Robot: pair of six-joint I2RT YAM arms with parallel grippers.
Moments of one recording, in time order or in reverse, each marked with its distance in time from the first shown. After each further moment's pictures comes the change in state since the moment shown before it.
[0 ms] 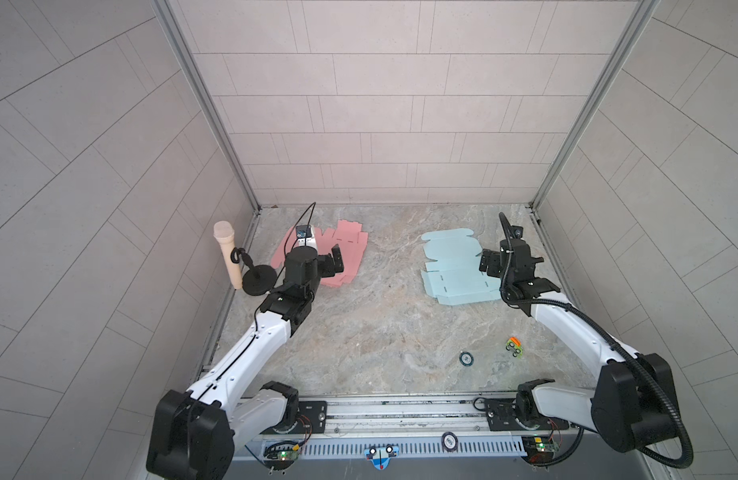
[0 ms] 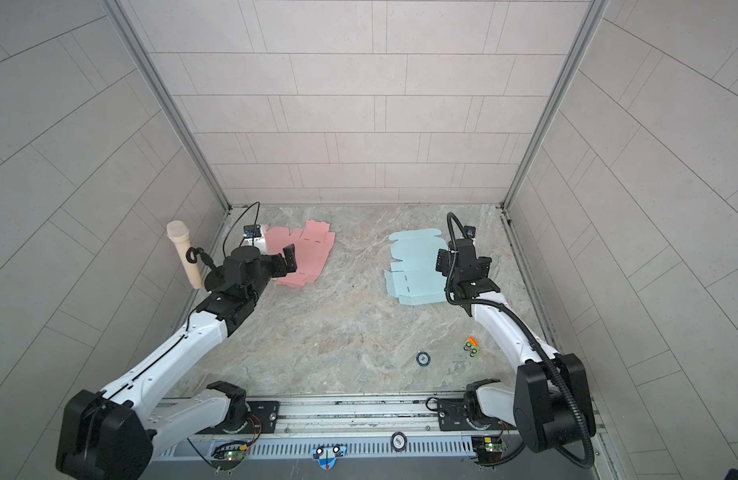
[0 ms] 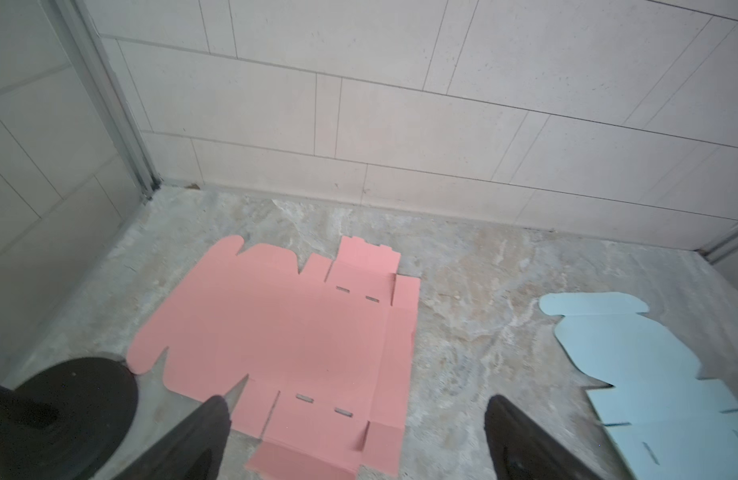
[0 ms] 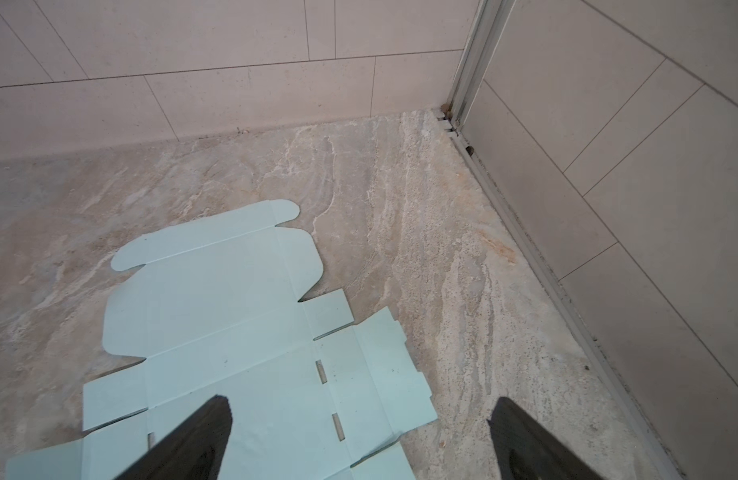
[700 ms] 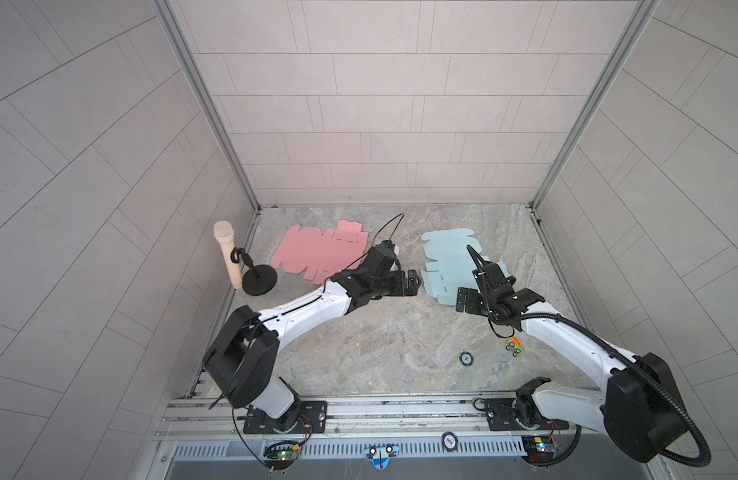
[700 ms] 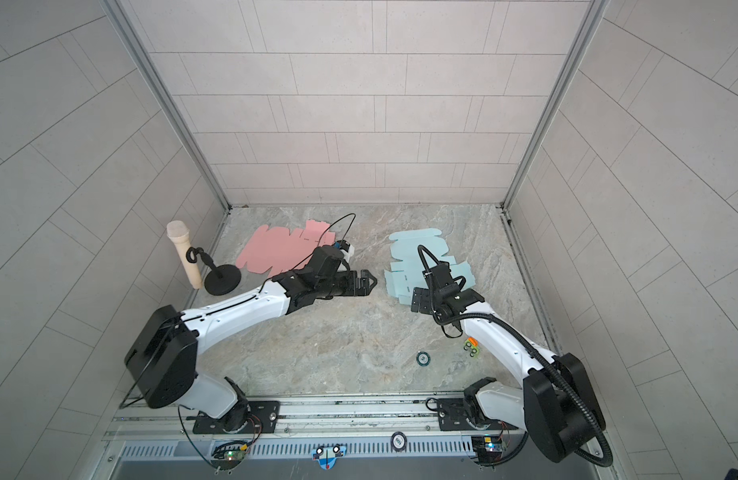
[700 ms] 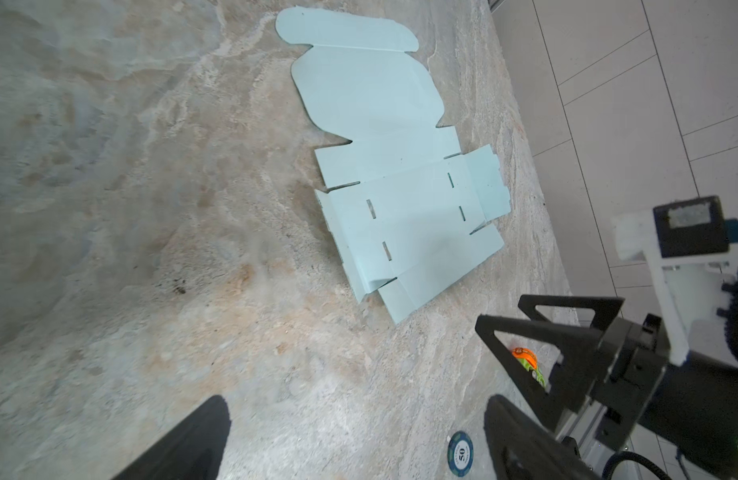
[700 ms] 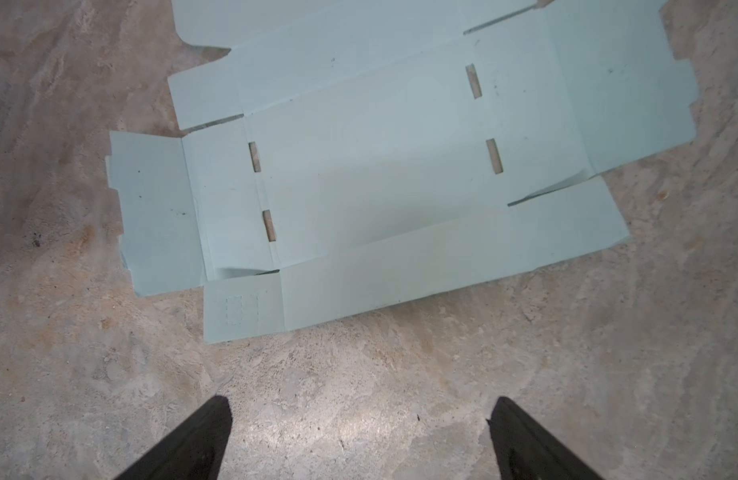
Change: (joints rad) left arm -0.414 0.499 0.304 -0.126 0.364 -0.349; right arm 0.195 -0.072 -0.137 -0.307 -0.264 0.287
